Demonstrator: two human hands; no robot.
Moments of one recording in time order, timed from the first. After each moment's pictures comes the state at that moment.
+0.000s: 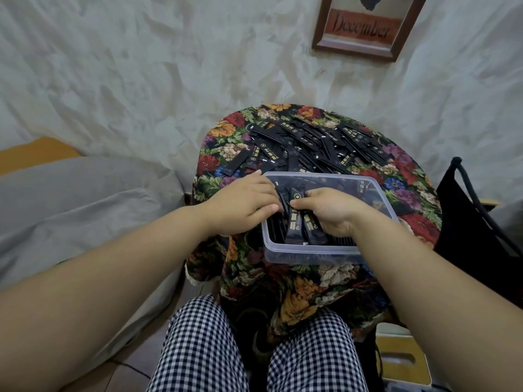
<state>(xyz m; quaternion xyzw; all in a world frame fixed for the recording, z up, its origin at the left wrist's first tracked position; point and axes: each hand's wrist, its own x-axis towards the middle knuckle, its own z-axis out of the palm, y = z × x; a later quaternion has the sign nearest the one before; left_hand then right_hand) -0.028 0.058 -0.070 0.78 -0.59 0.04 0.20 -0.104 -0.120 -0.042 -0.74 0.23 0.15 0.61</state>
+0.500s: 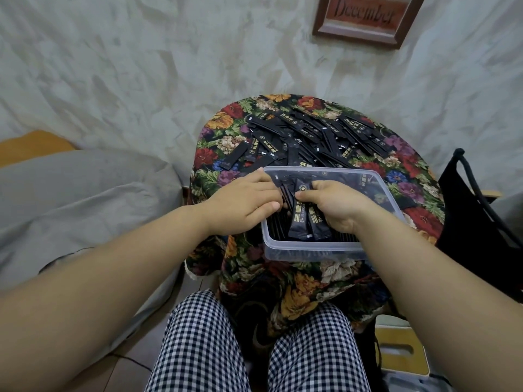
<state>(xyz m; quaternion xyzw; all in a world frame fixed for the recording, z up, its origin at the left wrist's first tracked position) -0.025 0.056 -0.082 0.76 -0.61 0.04 0.22 -0.103 -0.122 -0.046 -0.75 0.22 0.11 0.62</state>
